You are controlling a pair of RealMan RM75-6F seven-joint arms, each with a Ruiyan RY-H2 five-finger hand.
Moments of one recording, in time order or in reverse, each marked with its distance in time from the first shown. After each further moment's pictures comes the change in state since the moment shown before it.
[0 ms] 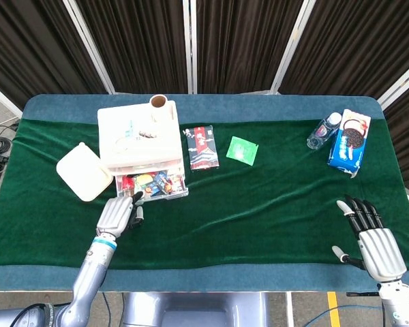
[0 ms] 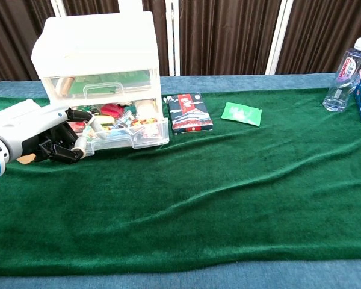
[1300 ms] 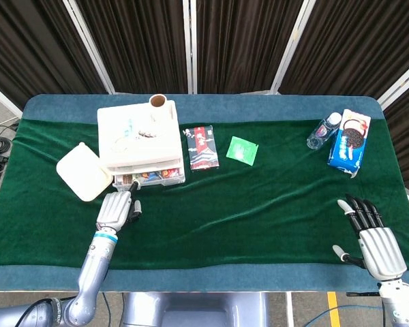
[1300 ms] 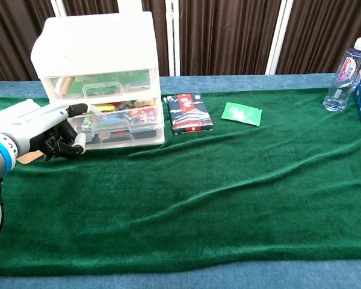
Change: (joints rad) left arm 0.012 -0.059 -0.067 0.092 -0.019 -0.014 0.056; right arm 0.004 -0.002 0.003 0.006 0.011 -0.009 0.007
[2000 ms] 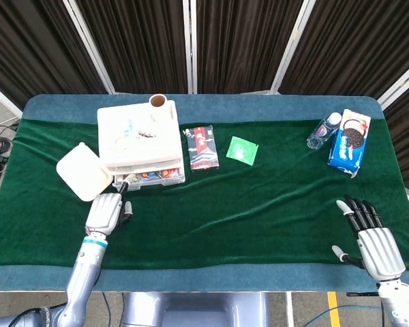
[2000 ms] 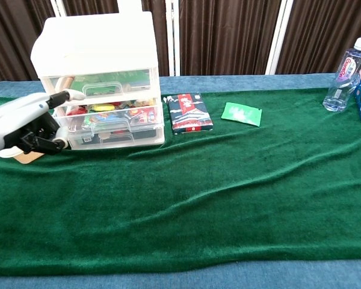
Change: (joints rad) left arm 0.073 0.043 0.021 -0.033 0.128 0.036 0.014; right arm 0.000 -0.004 0.000 0.000 0.000 -0.002 -0.008
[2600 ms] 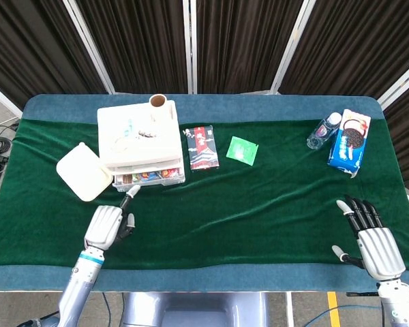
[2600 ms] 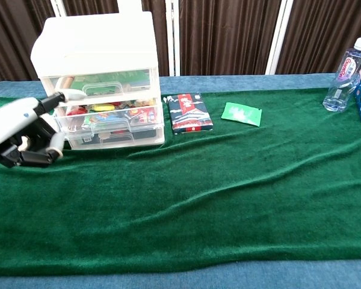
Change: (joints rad) left arm 0.085 0.017 0.121 0.046 0.307 0.062 -0.218; right arm 0.000 -0.002 0.000 0.001 0.001 -0.002 -0.005
